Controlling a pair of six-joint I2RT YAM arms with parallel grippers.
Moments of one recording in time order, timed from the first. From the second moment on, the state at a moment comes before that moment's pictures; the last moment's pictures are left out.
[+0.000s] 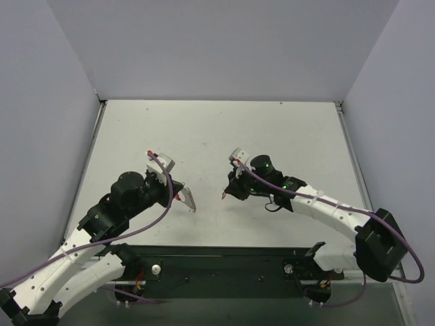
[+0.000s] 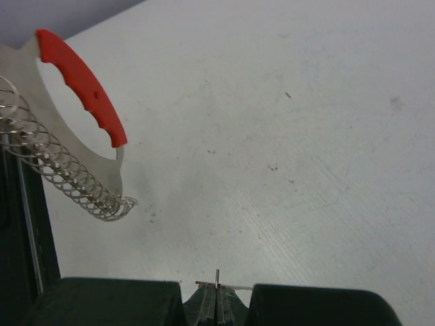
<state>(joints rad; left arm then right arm) -0.70 0.66 0.76 -0.45 0.00 -0.18 0.74 1.32 0.75 -0.05 -0.28 -0.02</state>
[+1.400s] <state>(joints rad) -1.05 0.80 0.85 -0.07 0.05 0.09 0.70 0.86 0.92 -0.21 -0.85 -0.01</state>
